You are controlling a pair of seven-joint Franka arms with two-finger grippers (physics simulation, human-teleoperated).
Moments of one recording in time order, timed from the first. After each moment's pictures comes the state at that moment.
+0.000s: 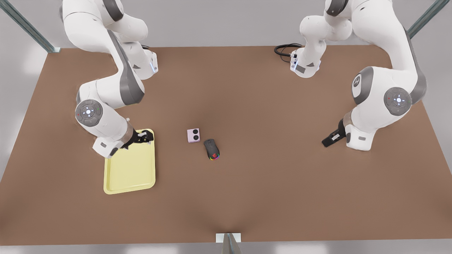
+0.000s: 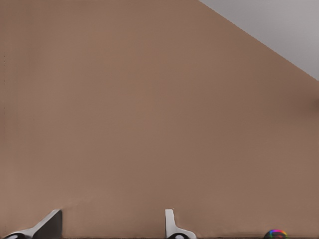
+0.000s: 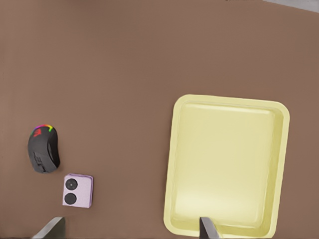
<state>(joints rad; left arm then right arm) -0.21 0.23 0.06 -1.46 -0.04 1.60 -0.69 0.14 0.37 0.23 -1.37 -0.04 1.69 0.09</state>
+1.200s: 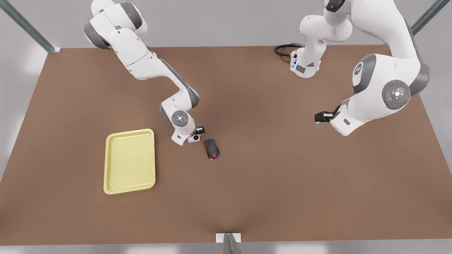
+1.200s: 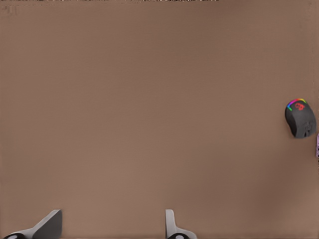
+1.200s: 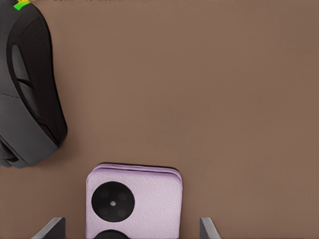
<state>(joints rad) -0.24 0.24 0.06 -1.35 -0.10 1.39 -0.16 0.37 0.55 0.24 -2.00 -0.04 2.44 0.43</state>
